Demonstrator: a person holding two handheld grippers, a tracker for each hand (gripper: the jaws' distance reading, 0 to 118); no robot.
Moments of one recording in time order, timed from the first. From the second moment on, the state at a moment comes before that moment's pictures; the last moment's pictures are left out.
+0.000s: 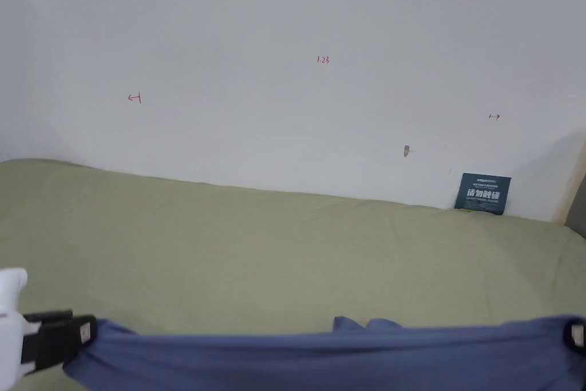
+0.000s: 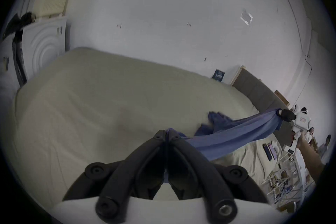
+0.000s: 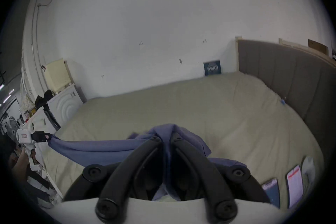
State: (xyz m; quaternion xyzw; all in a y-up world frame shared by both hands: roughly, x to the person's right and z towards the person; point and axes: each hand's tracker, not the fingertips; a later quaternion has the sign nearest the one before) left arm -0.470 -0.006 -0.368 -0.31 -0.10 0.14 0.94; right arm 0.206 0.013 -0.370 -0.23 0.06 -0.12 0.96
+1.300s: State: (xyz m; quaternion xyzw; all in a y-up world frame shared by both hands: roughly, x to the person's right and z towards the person) left arm -0.198 -0.041 -0.204 -0.22 0.01 0.01 0.98; right arm -0.012 -0.033 -0.196 -0.20 0.01 0.01 0.98
